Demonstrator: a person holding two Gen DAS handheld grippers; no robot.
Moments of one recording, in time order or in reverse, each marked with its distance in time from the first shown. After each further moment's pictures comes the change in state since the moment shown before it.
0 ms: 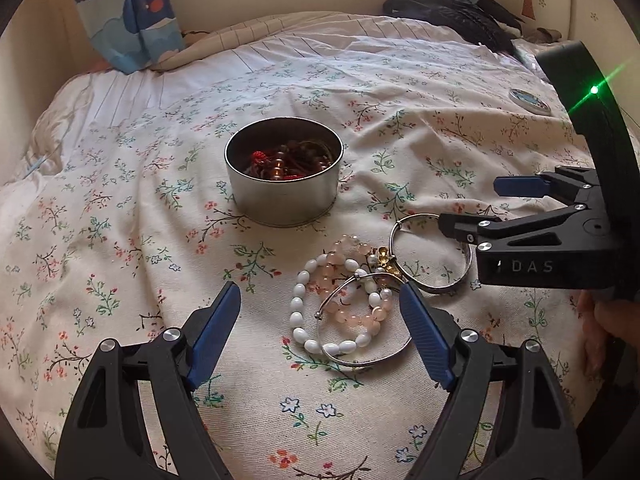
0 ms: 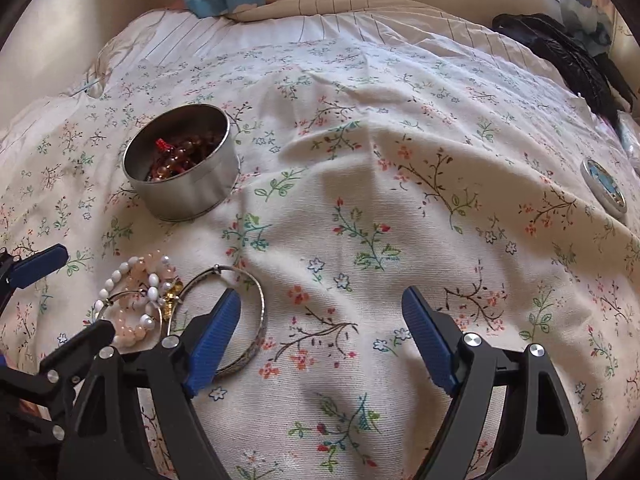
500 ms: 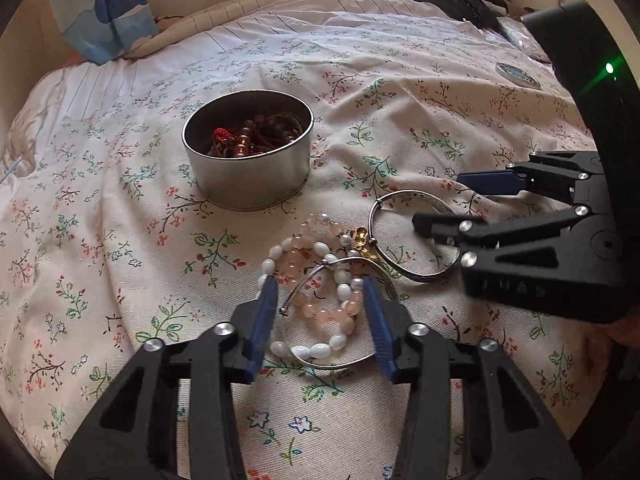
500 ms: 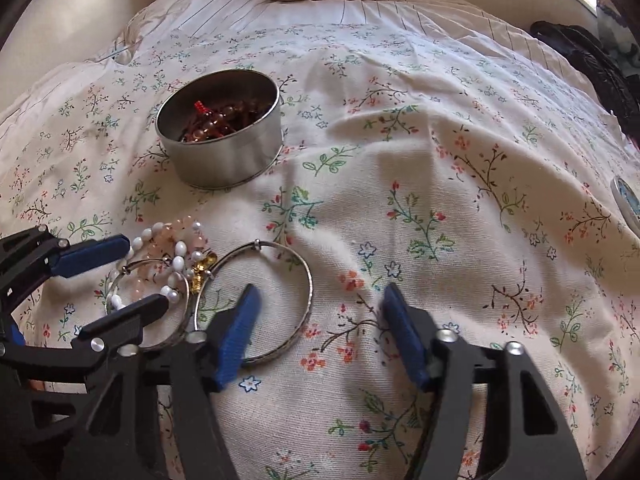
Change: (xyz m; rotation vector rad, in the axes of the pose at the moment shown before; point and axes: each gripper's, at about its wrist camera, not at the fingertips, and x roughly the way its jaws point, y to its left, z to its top) left arm 0.025 -0.010 -0.002 0.048 0.084 -0.053; right arm 0.013 0.015 -0.004 -0.069 0.055 -0.003
